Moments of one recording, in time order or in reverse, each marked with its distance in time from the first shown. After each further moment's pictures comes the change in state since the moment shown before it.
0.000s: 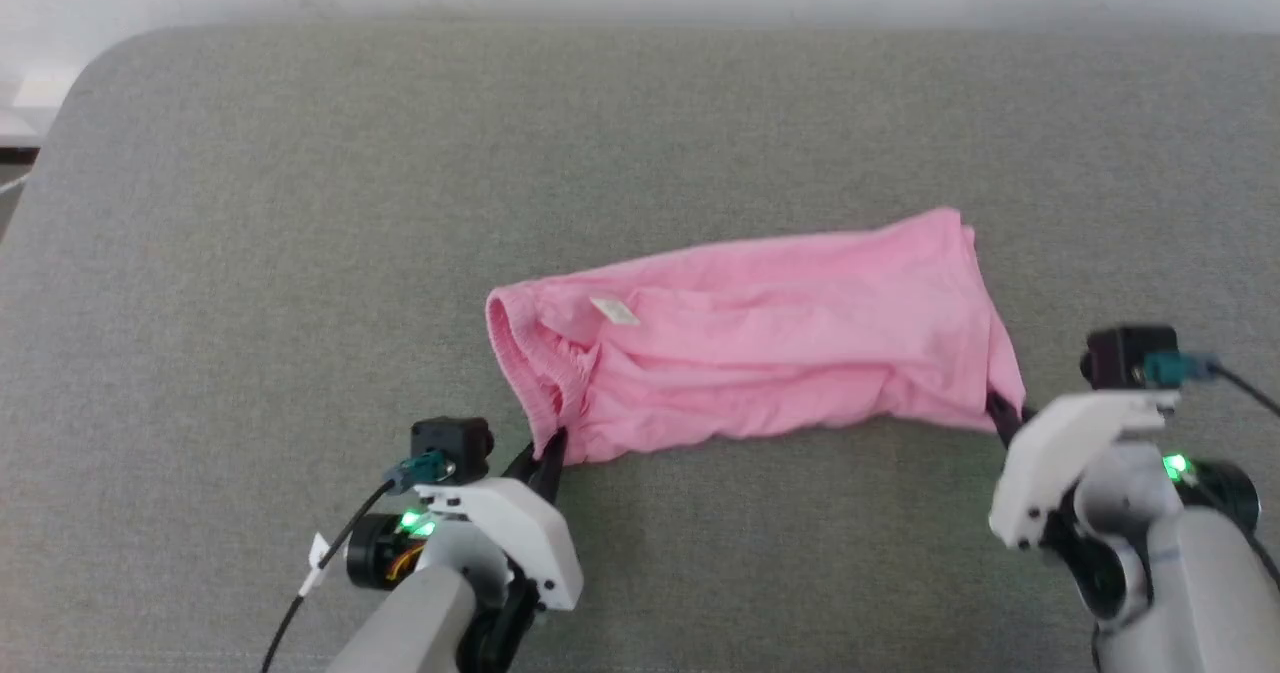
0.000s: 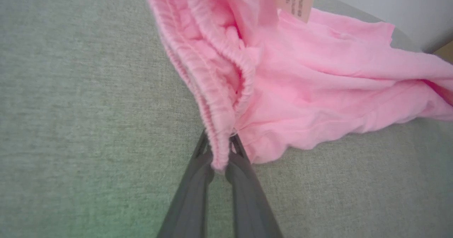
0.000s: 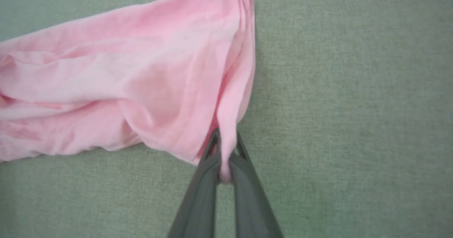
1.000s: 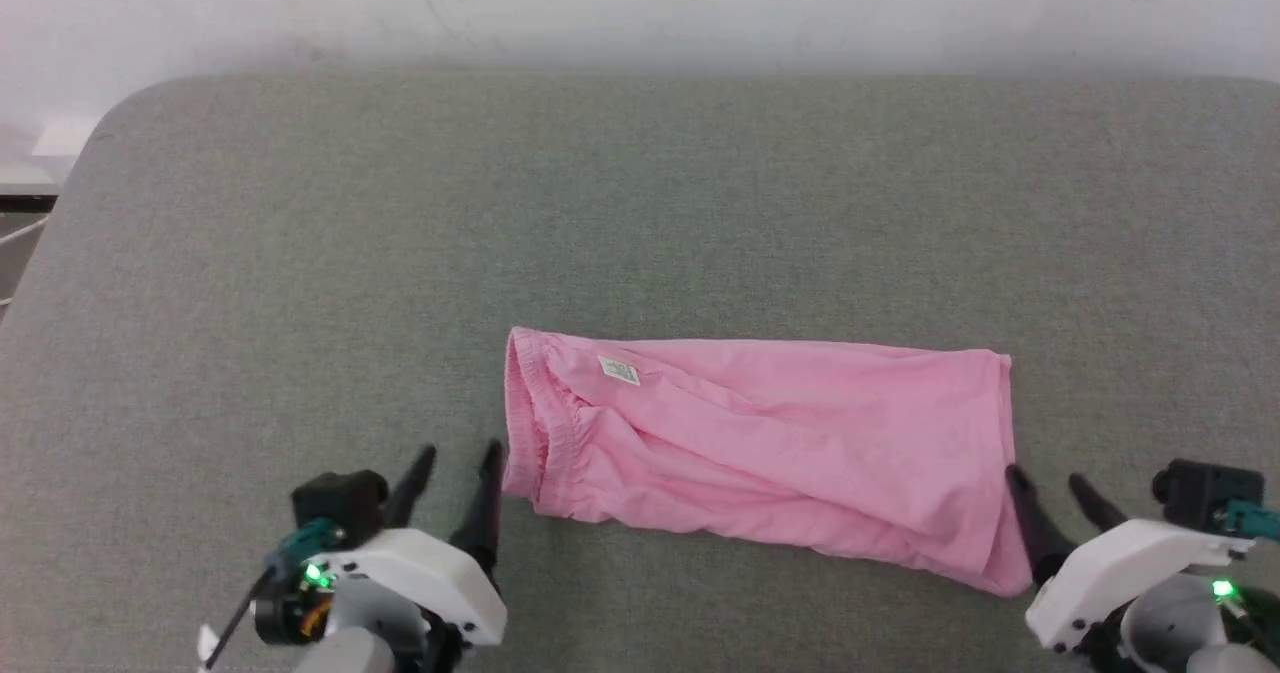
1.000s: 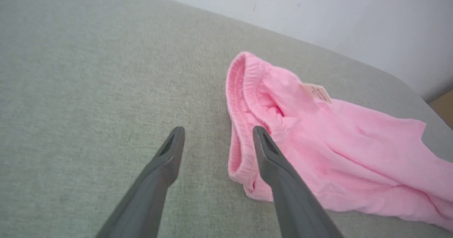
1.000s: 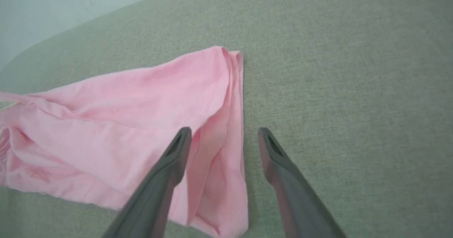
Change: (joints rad) left arm 0.210 0.135 0.077 -0.297 -0.057 0.076 -0.019; right arm 0.275 0.000 -0.032 -0.129 0.132 0.000 -0.226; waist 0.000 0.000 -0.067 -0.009
